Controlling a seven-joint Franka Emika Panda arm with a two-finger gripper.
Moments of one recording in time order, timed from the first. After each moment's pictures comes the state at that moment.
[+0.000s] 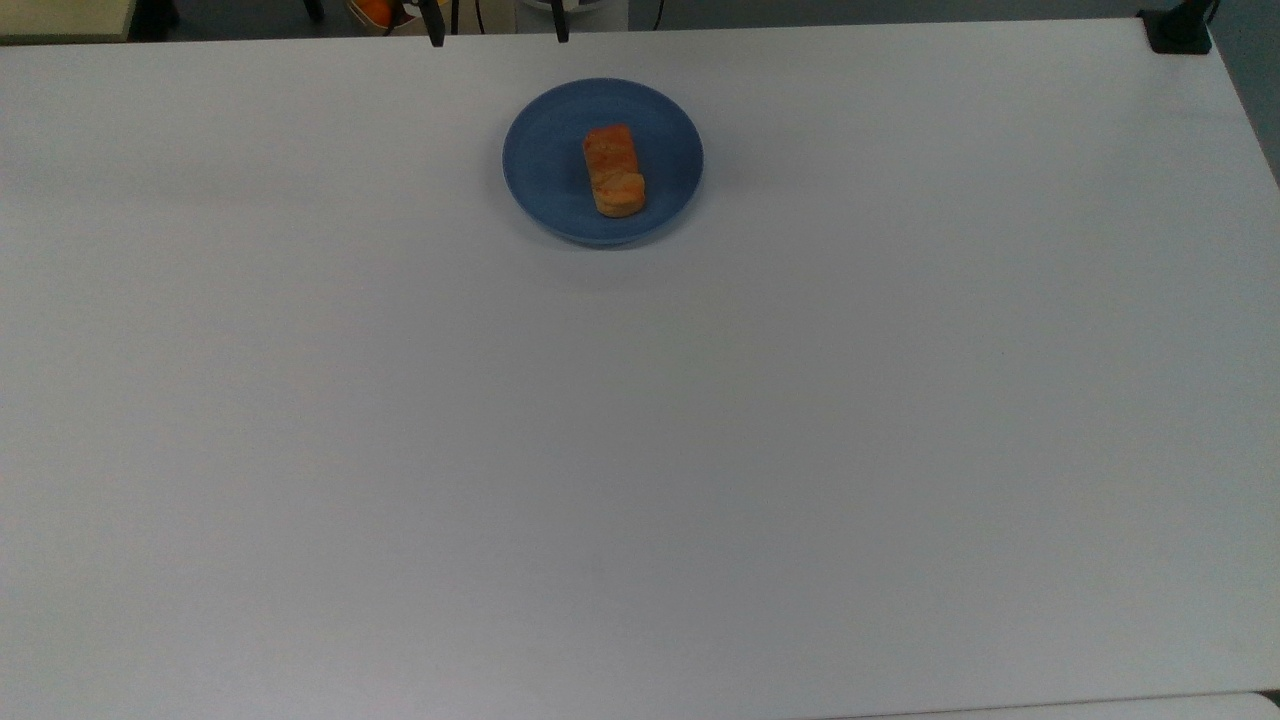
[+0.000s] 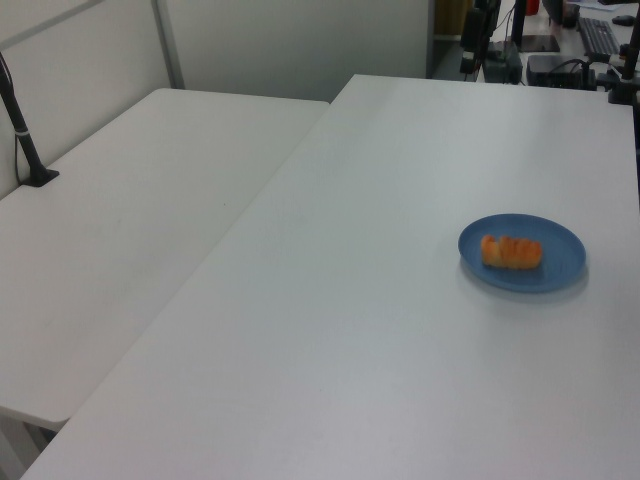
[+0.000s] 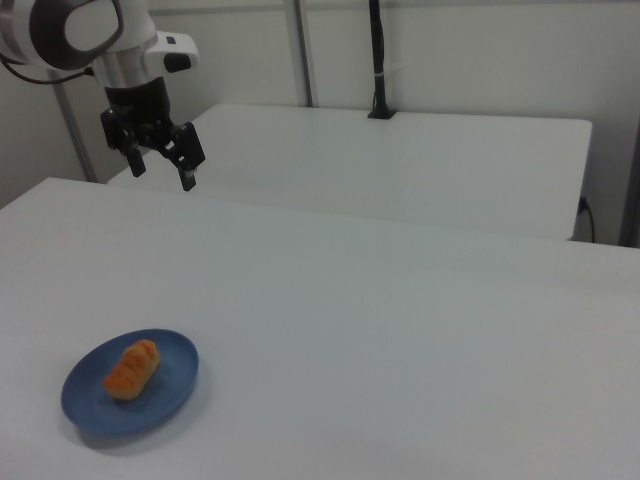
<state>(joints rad) 0.07 0.02 -0.05 -1.58 0.09 1.70 -0.02</state>
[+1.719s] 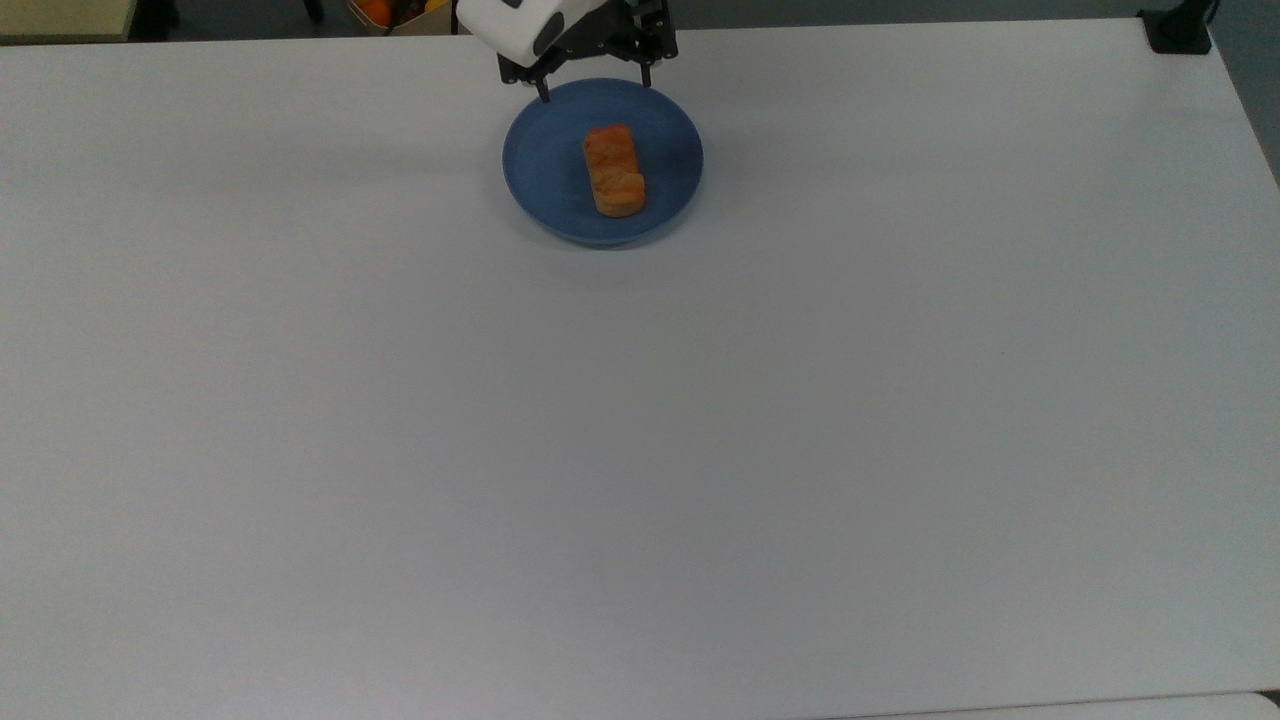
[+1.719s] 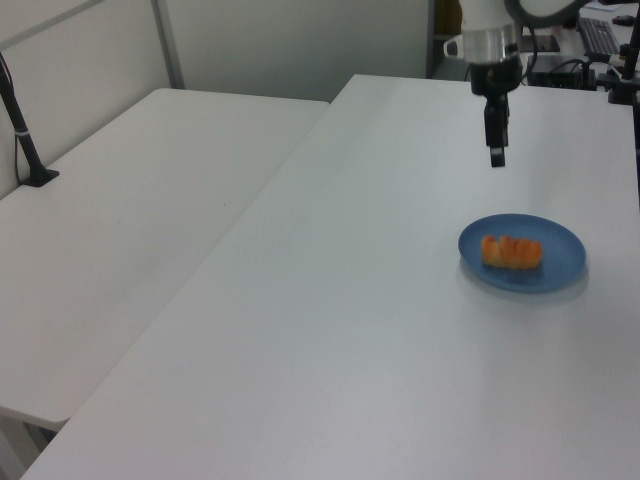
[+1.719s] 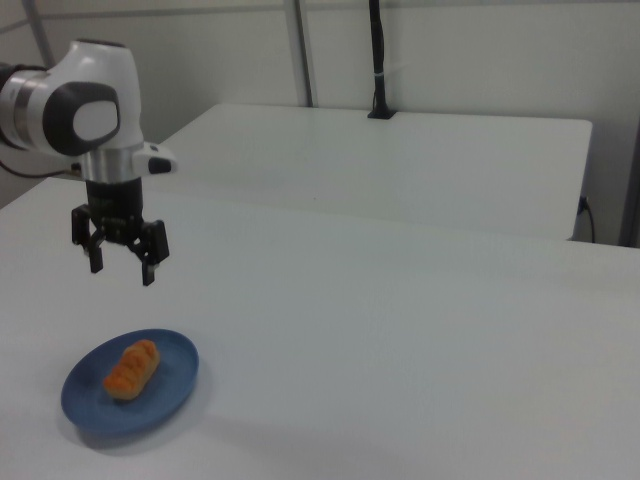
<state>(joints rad) 0.08 0.03 0.06 -1.87 0.09 1.69 -0.07</state>
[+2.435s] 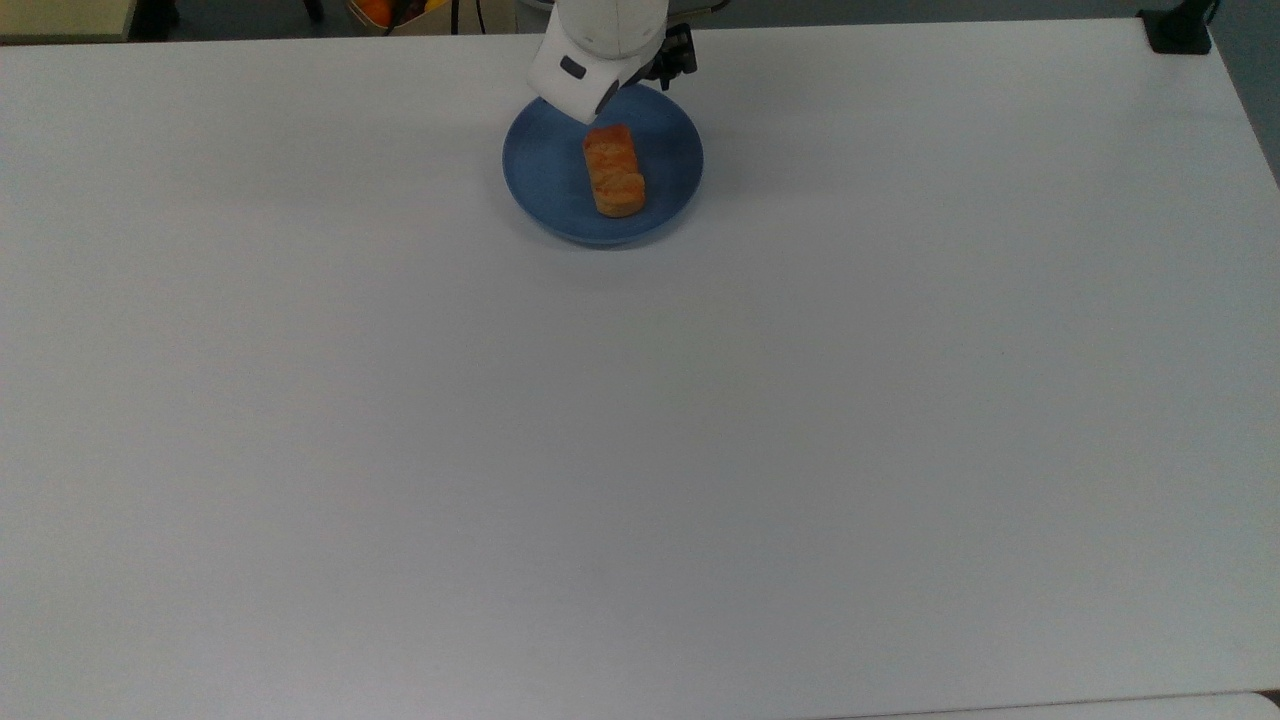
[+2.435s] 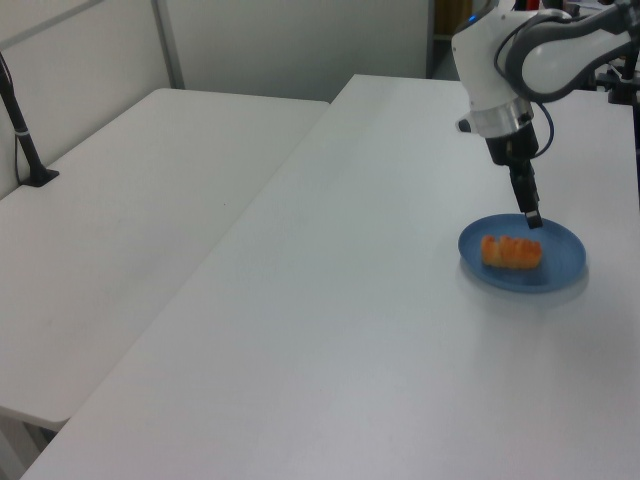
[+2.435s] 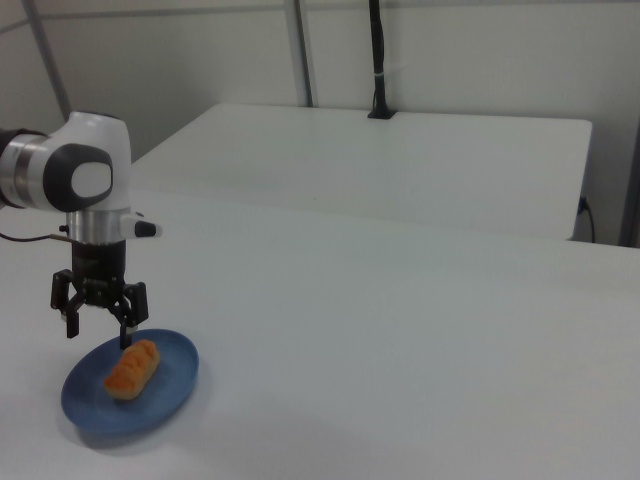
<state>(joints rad) 0.08 0.05 0.13 -2.04 0.05 1.71 -0.07</state>
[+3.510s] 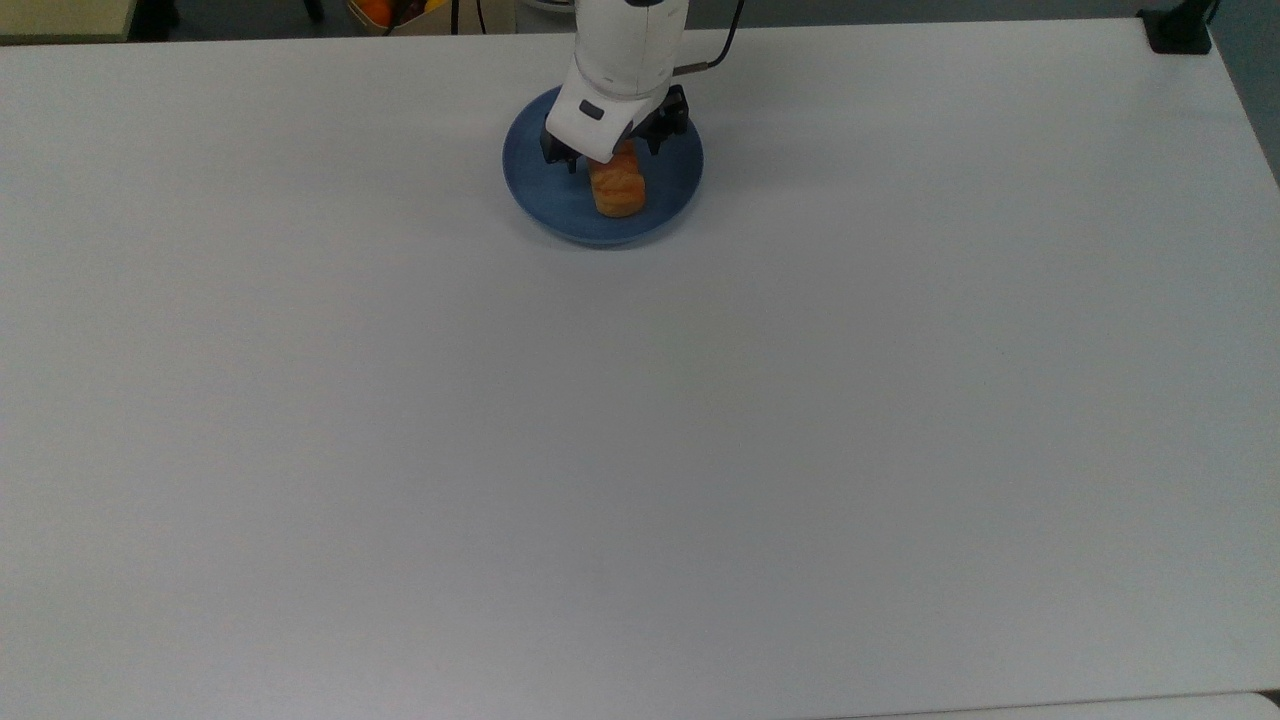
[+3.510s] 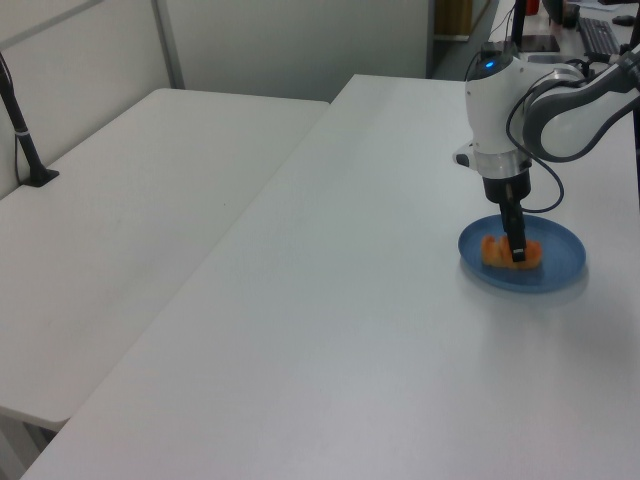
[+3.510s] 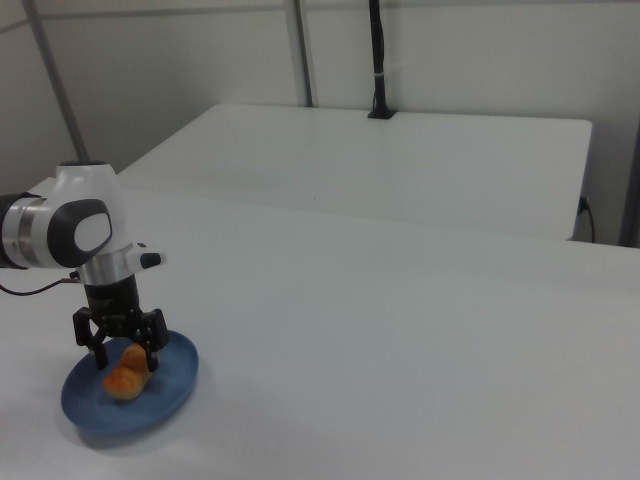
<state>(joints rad) 0.08 0.08 0.16 -2.22 -0.07 2.08 -0.07</state>
